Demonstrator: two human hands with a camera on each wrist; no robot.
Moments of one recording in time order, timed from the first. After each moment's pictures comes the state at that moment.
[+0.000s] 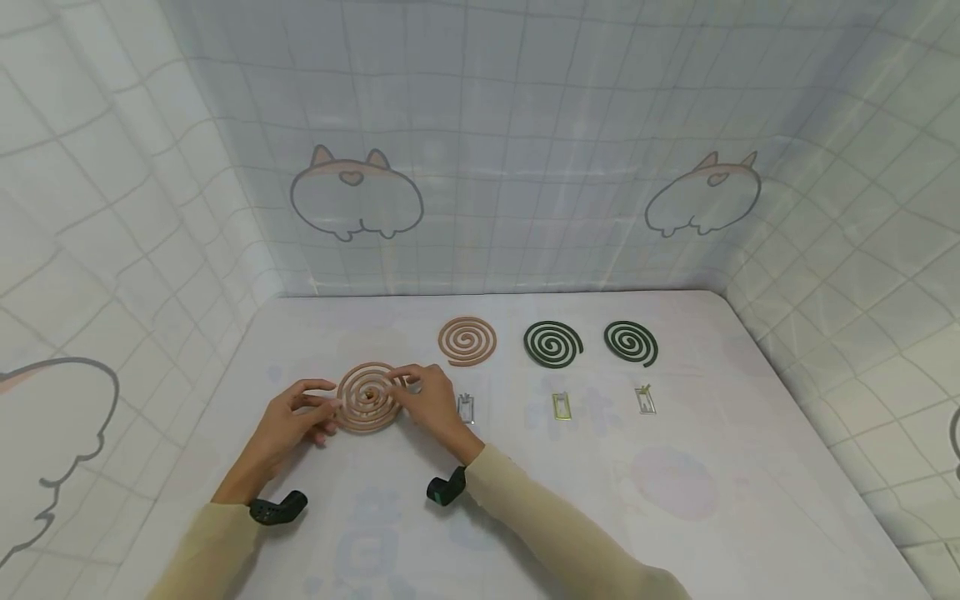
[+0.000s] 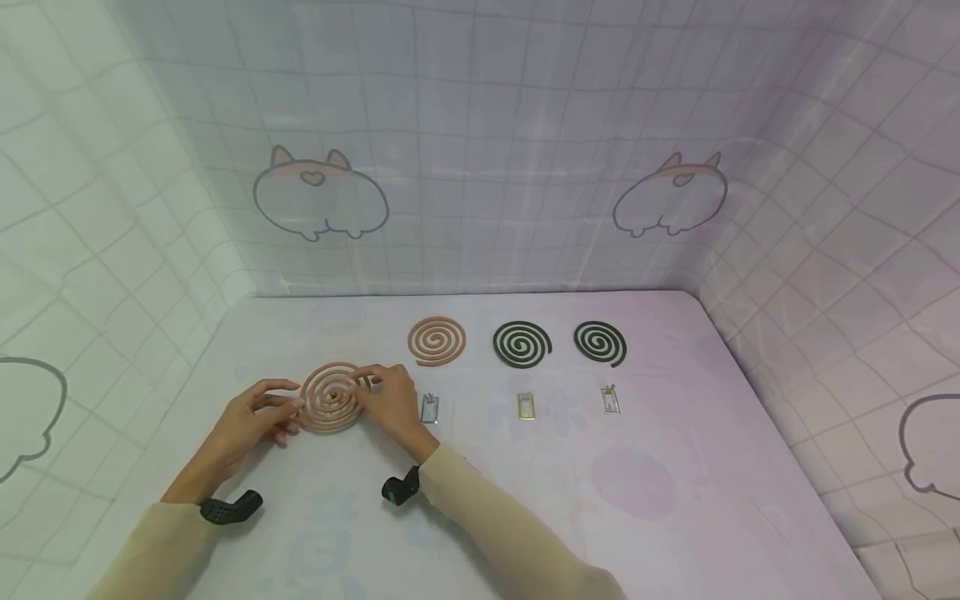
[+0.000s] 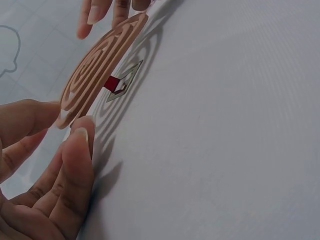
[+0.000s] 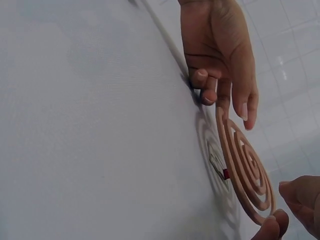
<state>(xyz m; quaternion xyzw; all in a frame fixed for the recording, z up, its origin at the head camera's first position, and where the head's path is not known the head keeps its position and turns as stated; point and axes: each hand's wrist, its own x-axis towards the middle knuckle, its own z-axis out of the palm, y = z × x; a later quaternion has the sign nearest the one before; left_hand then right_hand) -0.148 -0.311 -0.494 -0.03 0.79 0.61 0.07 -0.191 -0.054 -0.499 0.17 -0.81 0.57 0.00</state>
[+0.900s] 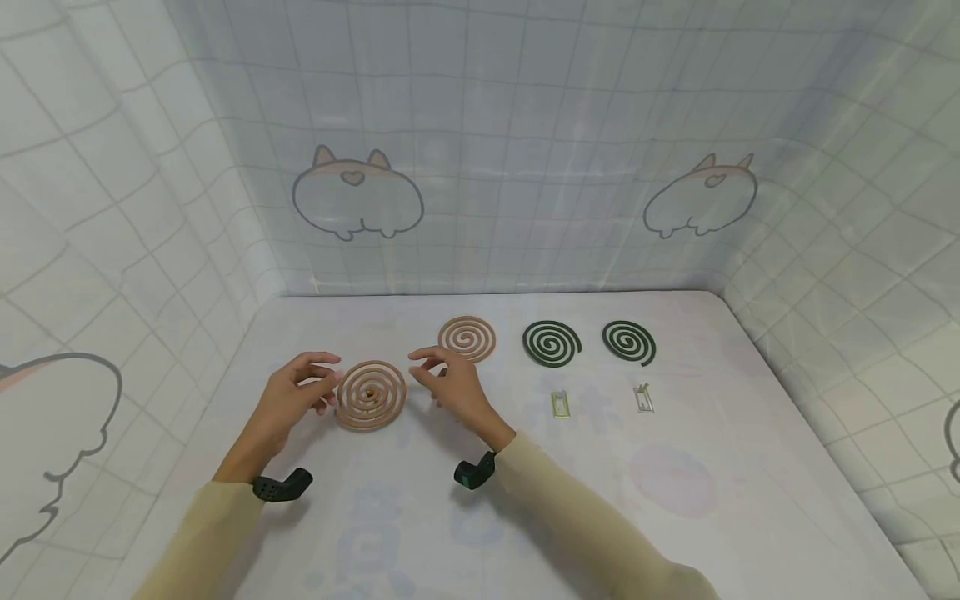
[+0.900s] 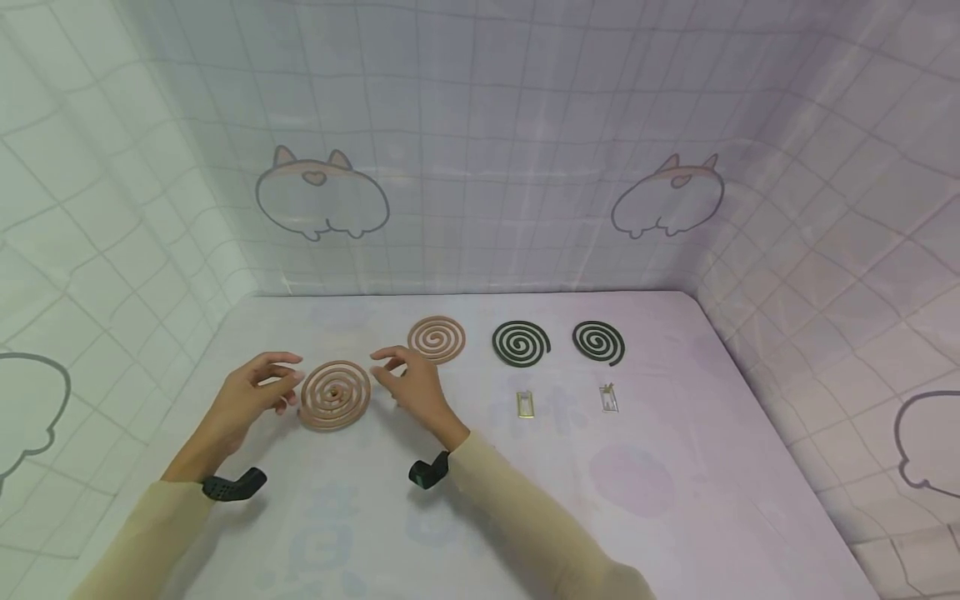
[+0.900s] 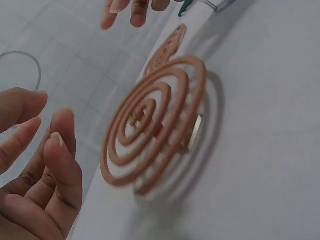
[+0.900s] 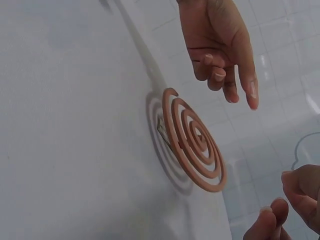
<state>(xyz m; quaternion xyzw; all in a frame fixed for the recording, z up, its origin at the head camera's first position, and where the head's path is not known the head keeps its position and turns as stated) -0.161 -0.296 -0.454 0.00 0.82 0.57 0.02 -0.197 -0.011 -0.470 0.17 -0.79 0.59 -0.03</state>
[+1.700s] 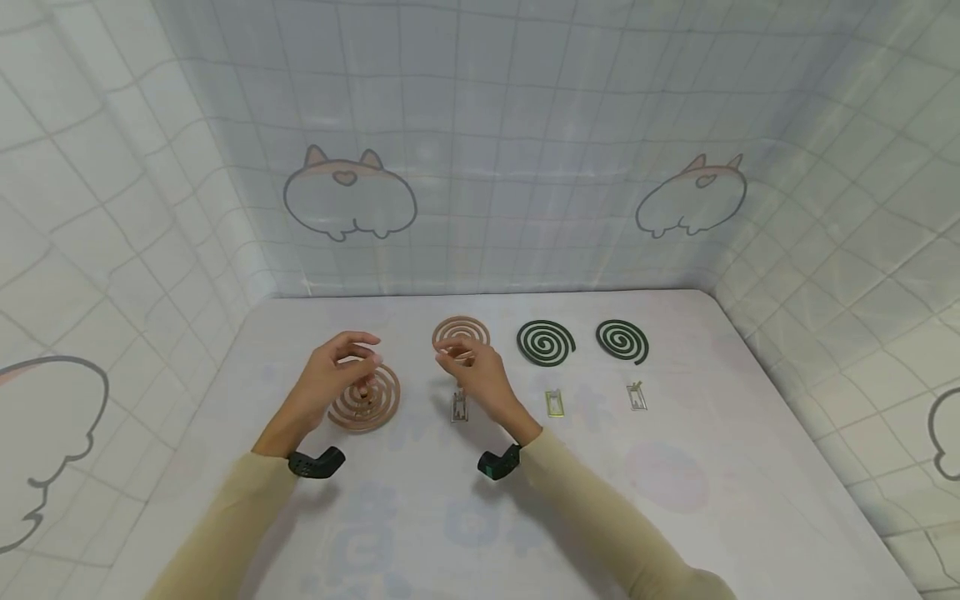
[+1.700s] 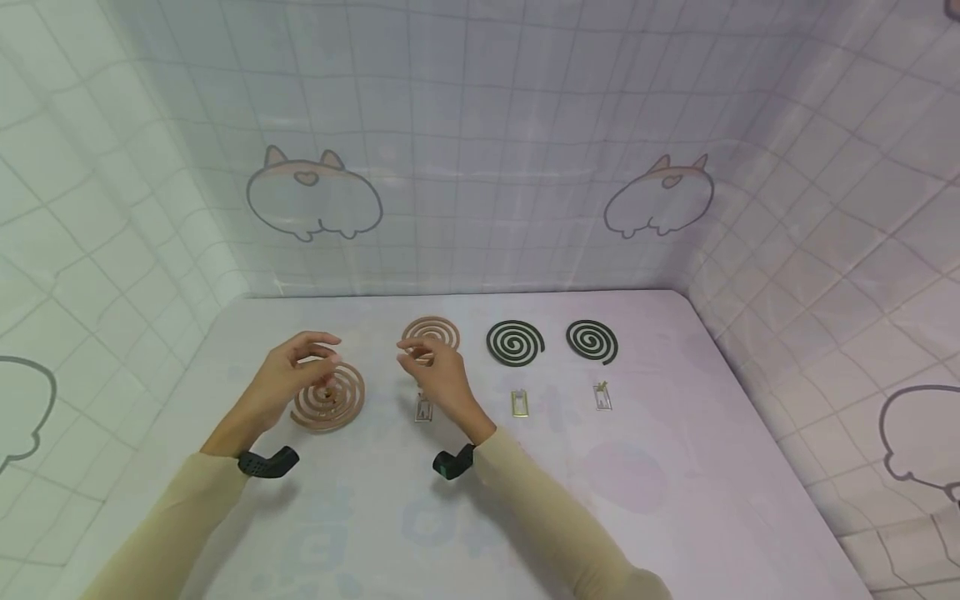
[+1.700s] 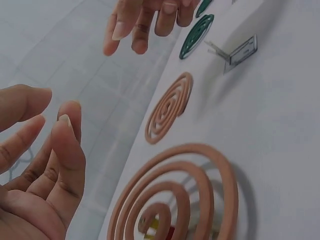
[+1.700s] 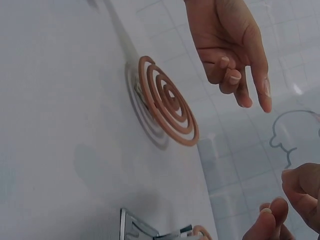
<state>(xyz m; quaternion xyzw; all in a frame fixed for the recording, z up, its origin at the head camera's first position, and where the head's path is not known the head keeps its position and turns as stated) -0.188 -0.243 -0.434 0.08 0.78 0.61 0.05 -0.205 0.033 -0.459 0.14 -0.79 0.59 -0.02</state>
